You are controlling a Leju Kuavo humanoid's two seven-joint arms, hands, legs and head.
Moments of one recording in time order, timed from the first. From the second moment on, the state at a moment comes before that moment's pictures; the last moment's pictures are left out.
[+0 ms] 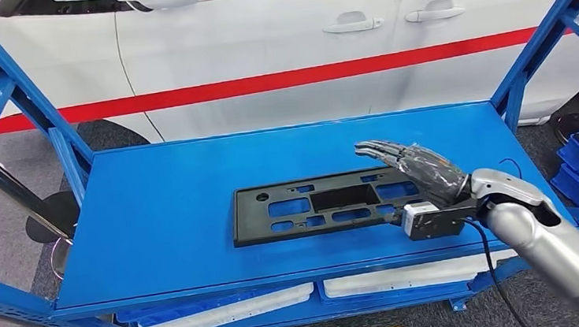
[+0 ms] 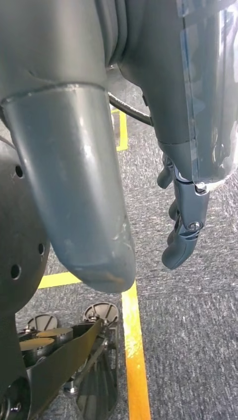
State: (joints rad) left arm -0.06 -0.16 1.04 -0.23 -1.09 0.00 0.05; right arm -0.40 -0.67 0.39 -1.66 0.37 0.28 -0.37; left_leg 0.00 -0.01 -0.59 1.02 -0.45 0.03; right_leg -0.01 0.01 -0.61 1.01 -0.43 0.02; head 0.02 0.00
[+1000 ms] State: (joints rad) left arm -0.08 -0.16 1.07 -0.23 -1.14 0.01 0.05; right arm -0.45 -0.75 0.63 -1.61 0.49 0.28 -0.35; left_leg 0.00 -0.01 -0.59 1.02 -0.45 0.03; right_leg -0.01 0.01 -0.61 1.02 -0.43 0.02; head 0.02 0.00
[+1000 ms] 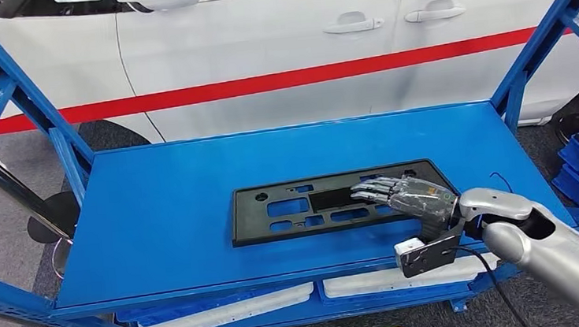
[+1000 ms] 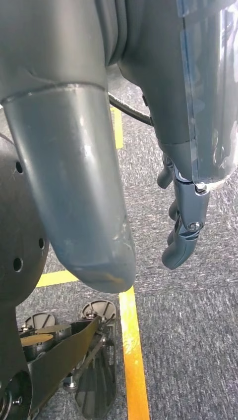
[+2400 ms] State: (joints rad) left arm -0.08 -0.17 1.10 -0.23 -1.17 0.00 0.03; right arm -0.44 -0.33 0.70 -1.37 0.78 0.03 -0.23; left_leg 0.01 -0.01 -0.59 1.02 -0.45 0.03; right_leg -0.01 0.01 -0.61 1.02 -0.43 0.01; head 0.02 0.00
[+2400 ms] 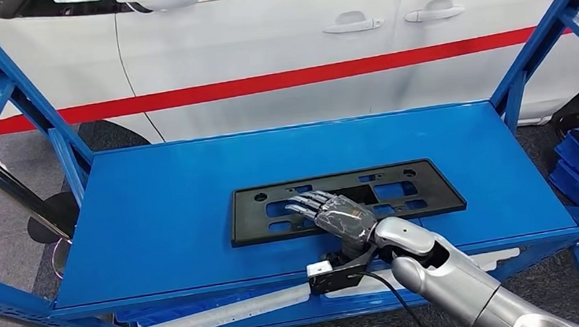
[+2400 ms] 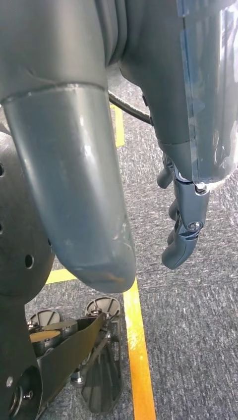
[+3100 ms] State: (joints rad) left arm -0.08 -0.17 1.12 -0.23 -1.18 0.00 0.03; right arm -0.40 -0.27 0.54 -1.33 0.87 0.05 -0.23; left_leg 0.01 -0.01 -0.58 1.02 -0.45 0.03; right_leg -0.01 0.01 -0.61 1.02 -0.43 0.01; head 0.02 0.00
